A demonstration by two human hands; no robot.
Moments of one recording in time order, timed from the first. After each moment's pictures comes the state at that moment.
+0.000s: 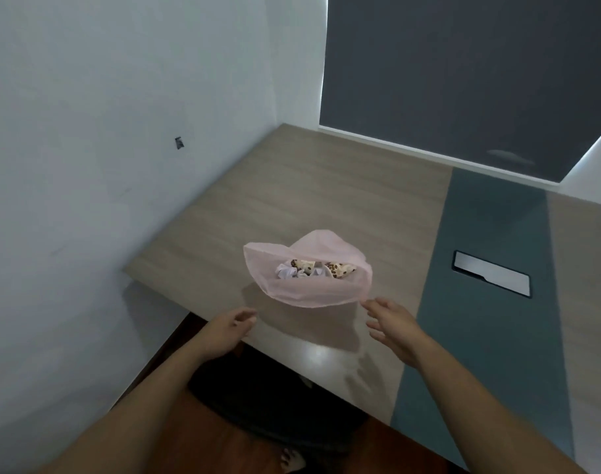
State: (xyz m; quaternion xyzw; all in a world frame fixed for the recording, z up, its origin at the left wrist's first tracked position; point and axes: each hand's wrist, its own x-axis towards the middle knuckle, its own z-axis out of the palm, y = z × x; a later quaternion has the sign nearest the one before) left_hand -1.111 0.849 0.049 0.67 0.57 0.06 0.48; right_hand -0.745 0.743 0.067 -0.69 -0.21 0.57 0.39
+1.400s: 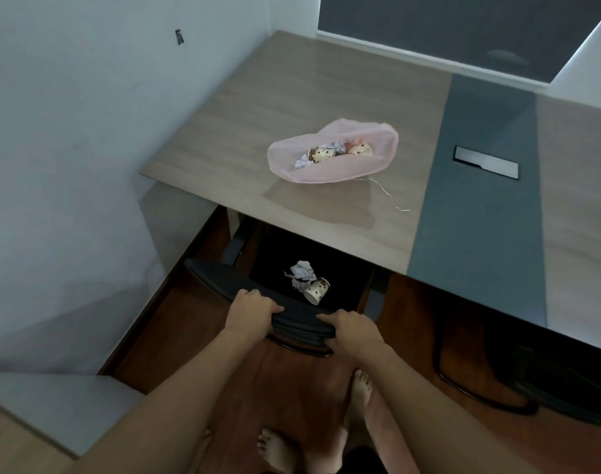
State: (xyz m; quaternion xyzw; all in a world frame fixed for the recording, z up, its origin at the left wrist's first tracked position) left_hand -1.239 0.613 -0.023 0.89 0.41 -0.20 0.07; right_hand -1.021 0.501 -0.020 -0.71 -0.62 0.30 -0.13
